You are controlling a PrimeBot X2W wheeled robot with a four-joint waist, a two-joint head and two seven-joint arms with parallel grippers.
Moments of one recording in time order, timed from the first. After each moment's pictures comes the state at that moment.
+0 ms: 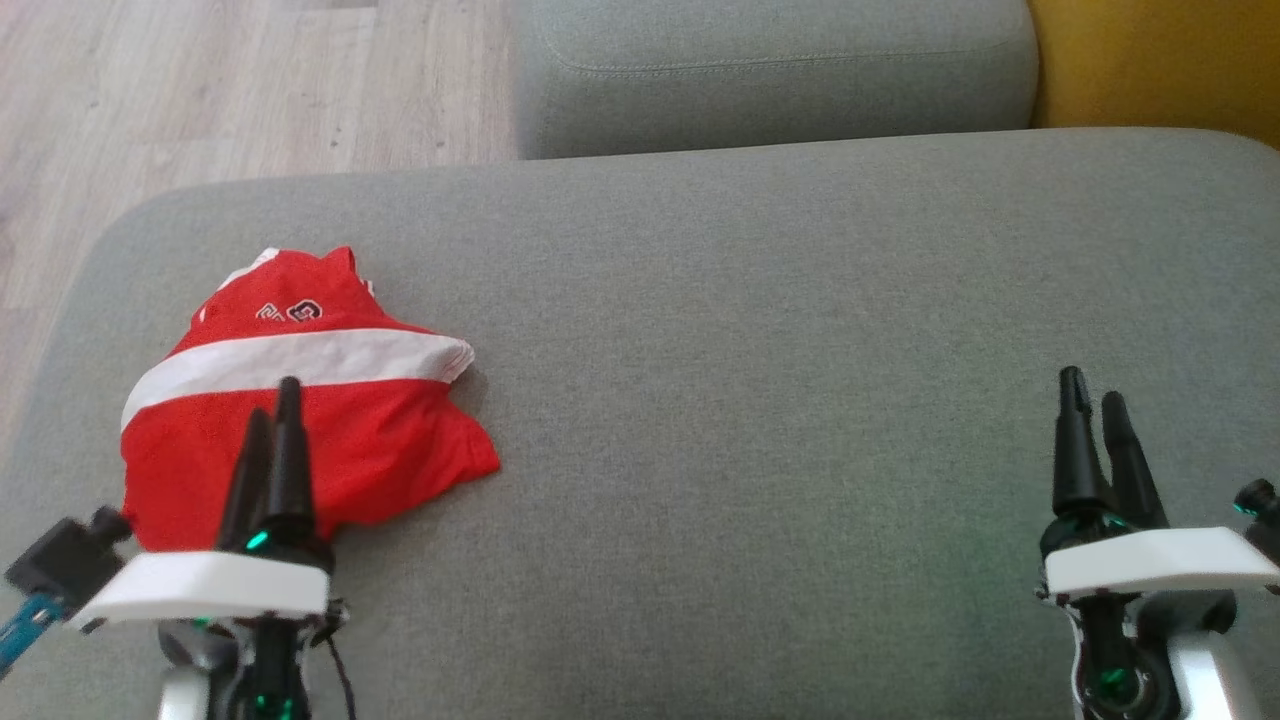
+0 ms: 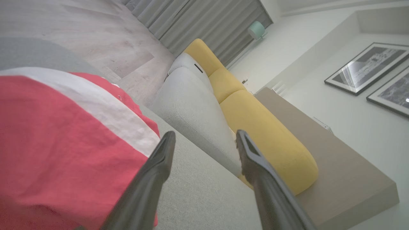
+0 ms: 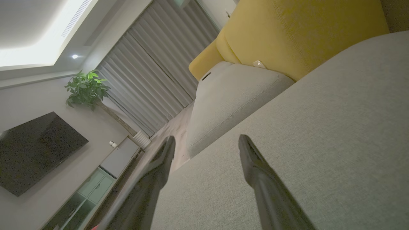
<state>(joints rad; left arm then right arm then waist) 0.02 0.03 0.00 0.02 -0.87 -0.08 -0.06 -0.01 -0.04 -0.03 0.12 0.74 0.12 -0.06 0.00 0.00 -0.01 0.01</state>
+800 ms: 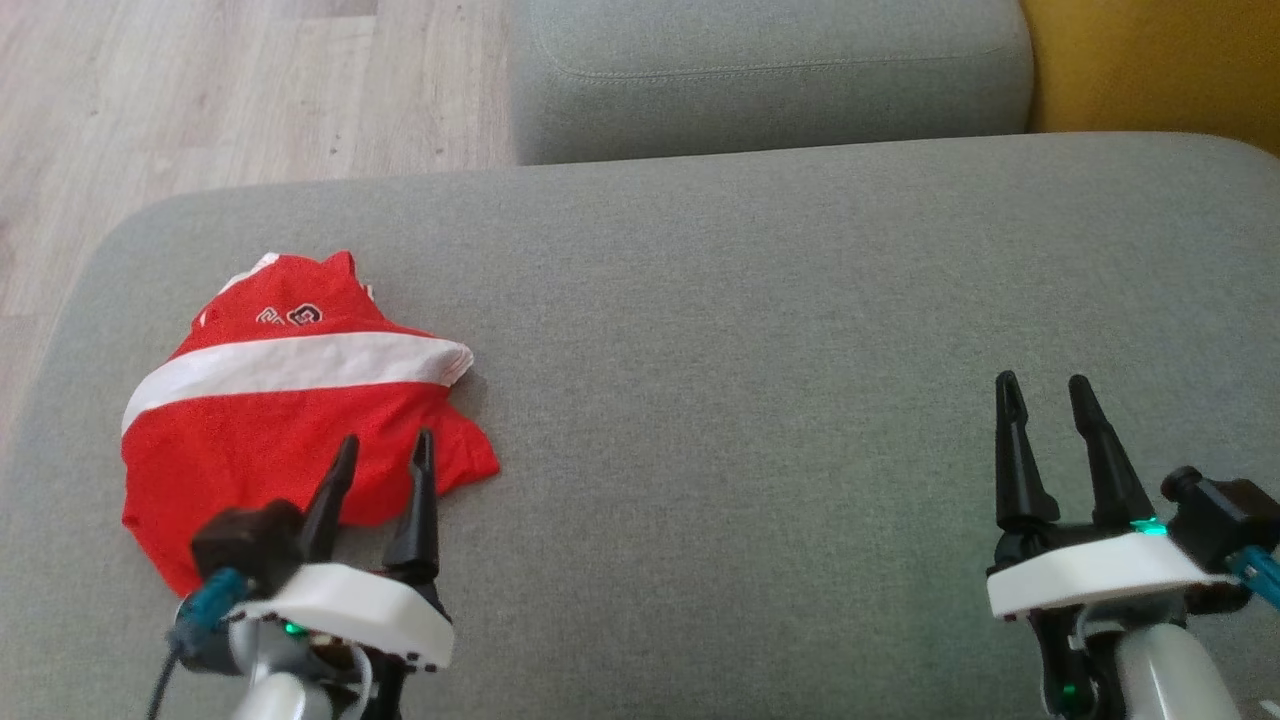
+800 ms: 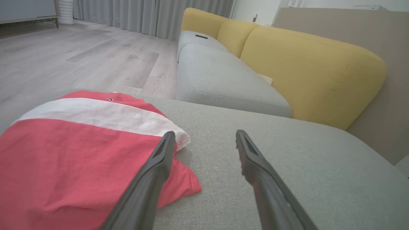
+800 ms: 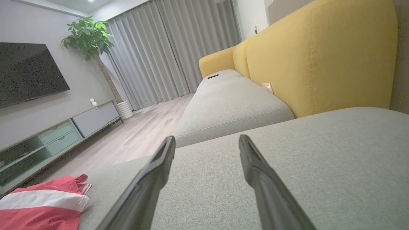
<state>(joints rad) 0.01 0.21 -0.34 0.01 -0.50 0.18 -0.13 -0.01 -0.04 0.02 0.11 0.35 0.12 -0.12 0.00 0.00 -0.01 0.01</state>
